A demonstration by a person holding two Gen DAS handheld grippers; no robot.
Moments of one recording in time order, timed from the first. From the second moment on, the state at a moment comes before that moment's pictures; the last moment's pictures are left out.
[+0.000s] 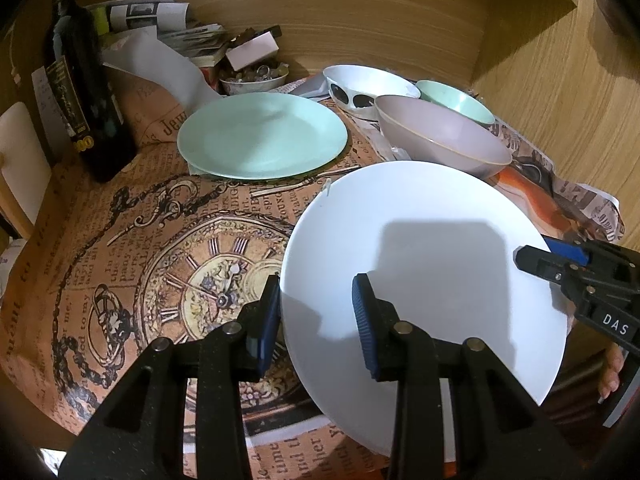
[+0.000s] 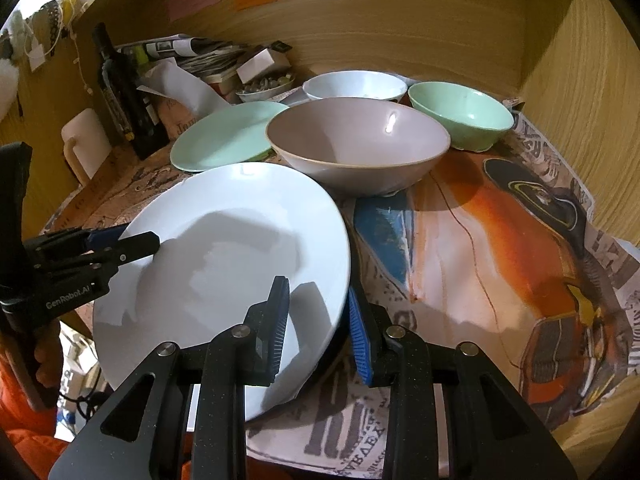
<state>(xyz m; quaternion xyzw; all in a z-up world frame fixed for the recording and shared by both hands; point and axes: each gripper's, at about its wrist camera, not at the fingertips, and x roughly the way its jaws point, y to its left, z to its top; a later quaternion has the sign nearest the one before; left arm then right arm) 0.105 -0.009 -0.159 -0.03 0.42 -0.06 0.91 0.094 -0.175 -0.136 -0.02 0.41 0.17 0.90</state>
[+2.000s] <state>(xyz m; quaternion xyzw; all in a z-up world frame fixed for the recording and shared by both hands) 0.244 0.117 -0.139 -0.05 0.42 0.01 0.91 0.299 -0.057 -0.112 -0.05 0.48 0.24 0.84</state>
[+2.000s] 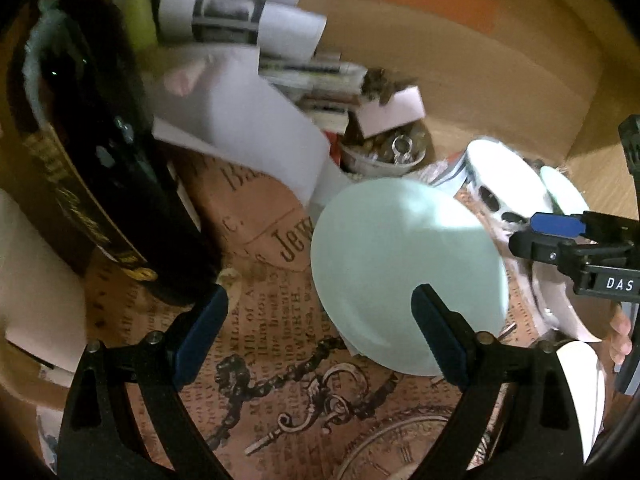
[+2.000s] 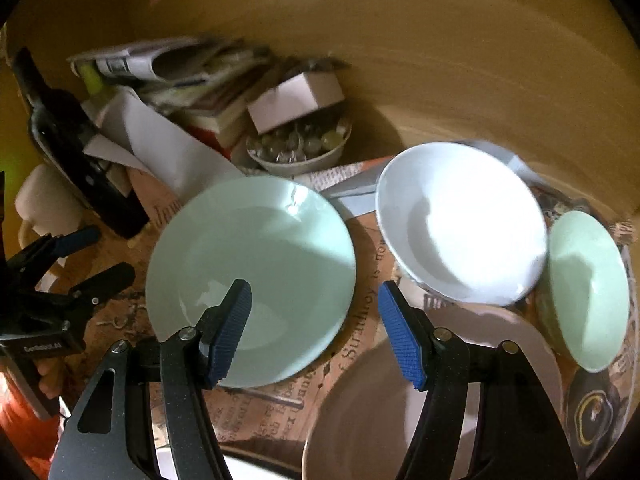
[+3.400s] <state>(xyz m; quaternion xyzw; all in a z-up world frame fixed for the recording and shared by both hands) 0.271 0.116 -0.178 -0.09 0.47 -0.07 0.87 0.338 -0.025 -0.147 -0.11 0.55 0.20 0.80</state>
